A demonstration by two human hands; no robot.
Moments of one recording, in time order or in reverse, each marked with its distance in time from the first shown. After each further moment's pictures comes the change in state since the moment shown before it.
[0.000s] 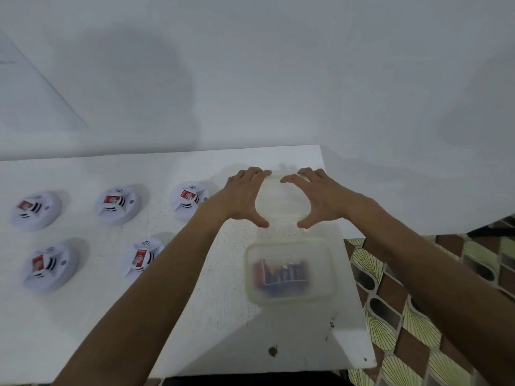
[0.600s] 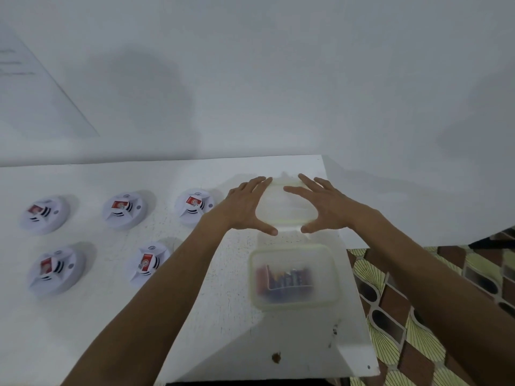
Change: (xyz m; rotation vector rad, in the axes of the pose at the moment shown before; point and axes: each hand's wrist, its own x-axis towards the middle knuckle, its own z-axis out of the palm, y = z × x) left_hand -0.011 -0.005 0.006 -0.087 -0.003 -0.041; right_hand -0.004 0.007 0.006 0.028 -0.040 0.033
